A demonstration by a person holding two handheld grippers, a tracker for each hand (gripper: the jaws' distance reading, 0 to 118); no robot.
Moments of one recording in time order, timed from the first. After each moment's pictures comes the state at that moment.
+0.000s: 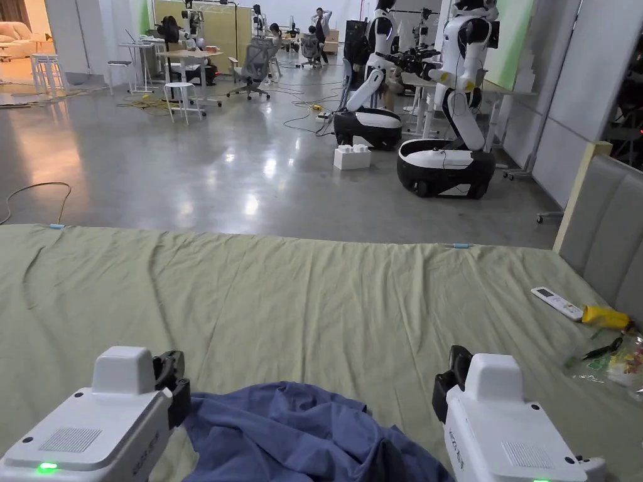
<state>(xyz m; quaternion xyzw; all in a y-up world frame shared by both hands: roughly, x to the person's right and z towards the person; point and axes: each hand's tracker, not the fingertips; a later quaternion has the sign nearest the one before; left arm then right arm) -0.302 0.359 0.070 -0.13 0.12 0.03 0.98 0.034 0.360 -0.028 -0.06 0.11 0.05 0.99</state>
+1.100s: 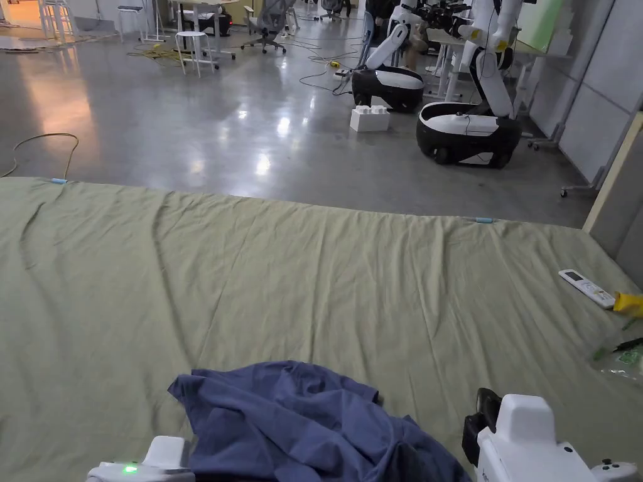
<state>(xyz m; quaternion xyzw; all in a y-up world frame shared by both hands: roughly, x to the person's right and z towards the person) -0.303 0.196 -0.006 -0.49 0.10 0.07 0.86 0.055 0.292 -0.070 -0.16 0.10 0.07 0.98</state>
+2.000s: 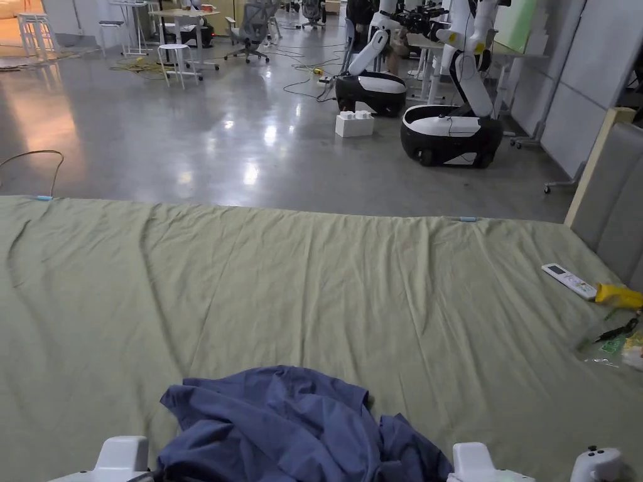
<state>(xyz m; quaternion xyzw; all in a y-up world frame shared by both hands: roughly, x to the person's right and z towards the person) -0.328 0.251 0.040 -0.41 0.09 0.10 0.90 0.069 0.155 -0.131 -0.41 0.13 0.15 0.89</state>
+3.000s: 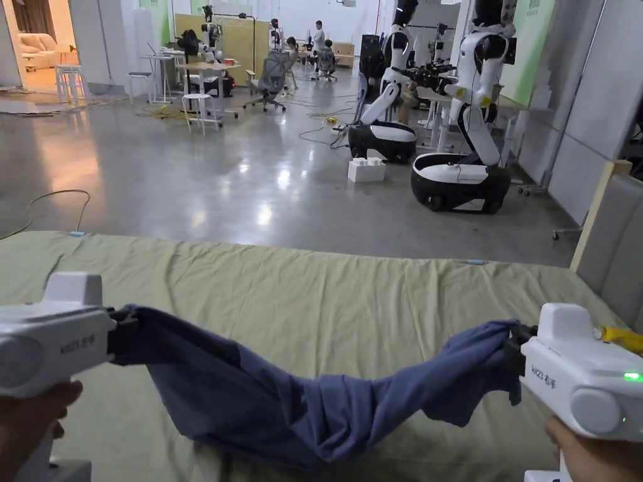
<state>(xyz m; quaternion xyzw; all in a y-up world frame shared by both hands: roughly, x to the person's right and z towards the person) -0.408 0.453 0.034 -0.22 0.11 0.06 0.97 0.096 0.425 -0.119 -0.15 0.12 0.06 0.98</state>
